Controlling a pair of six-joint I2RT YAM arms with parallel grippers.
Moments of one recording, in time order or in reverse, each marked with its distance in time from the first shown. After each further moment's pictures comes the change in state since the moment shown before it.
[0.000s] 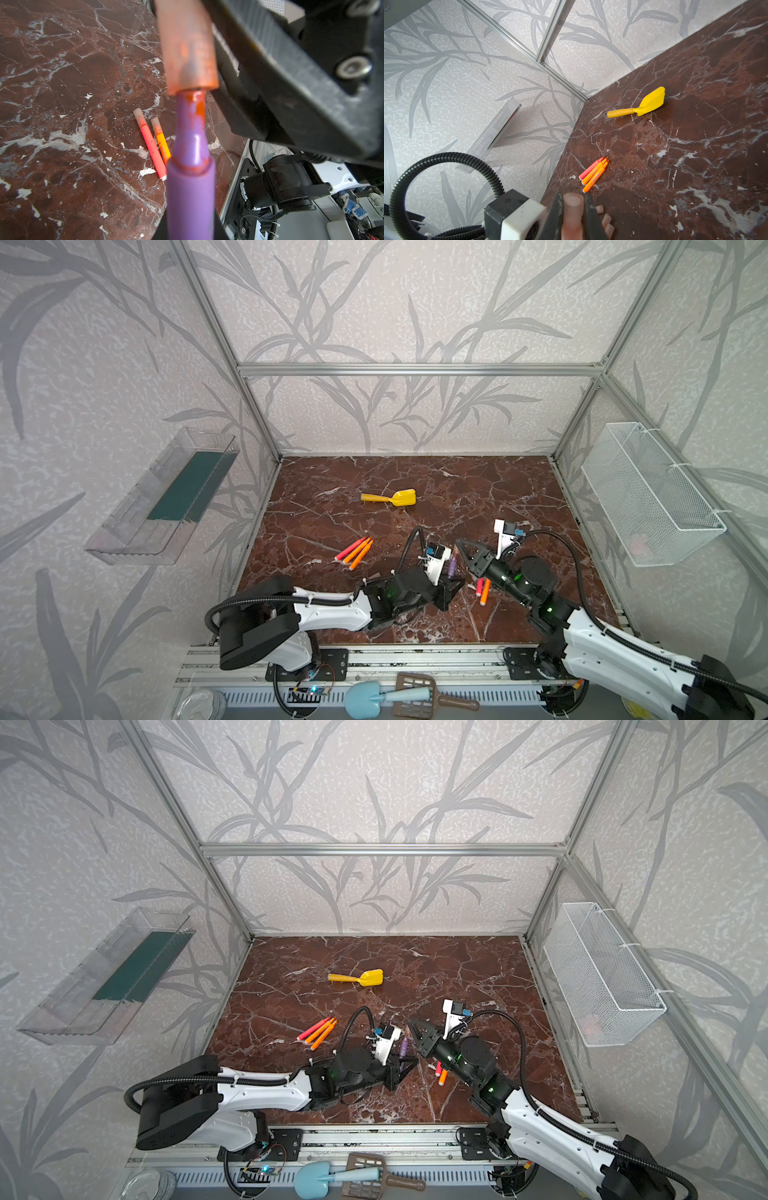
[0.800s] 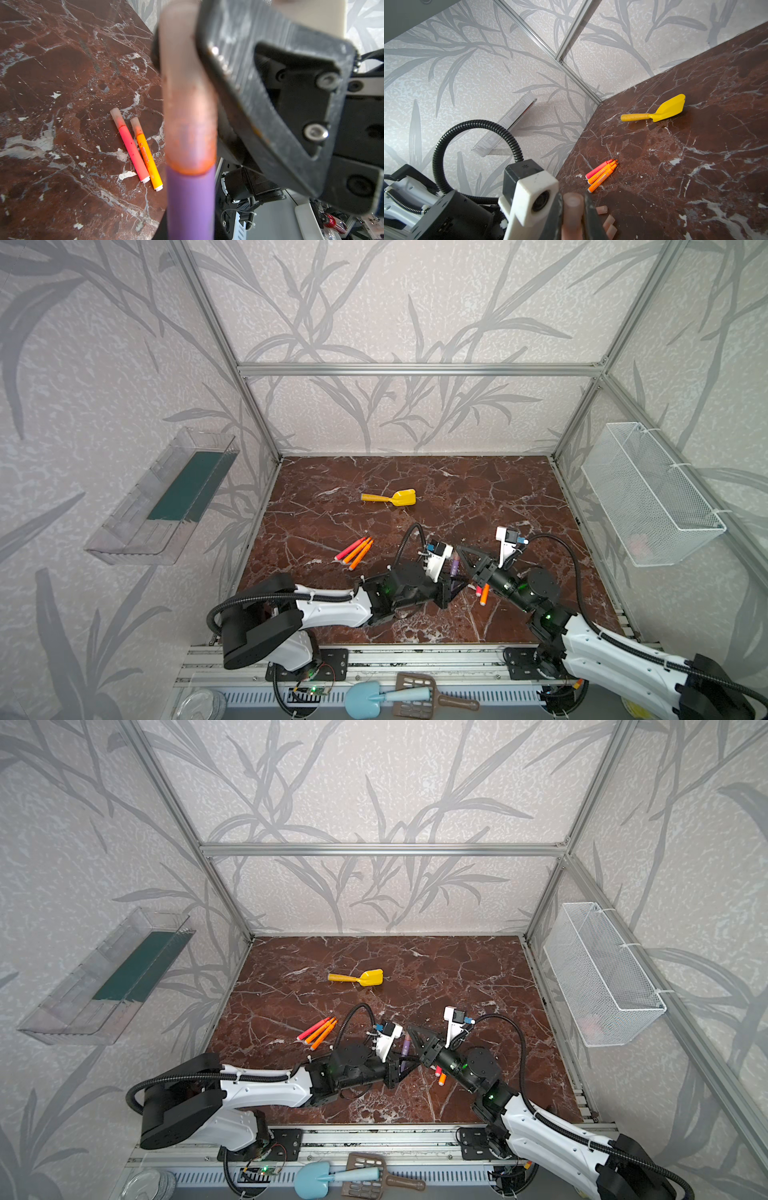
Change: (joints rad) left arm 0.055 0.008 -0.002 0.061 0.163 -0.034; right arm 0.010 -0.014 -0.119 0.214 -0.071 -0.054
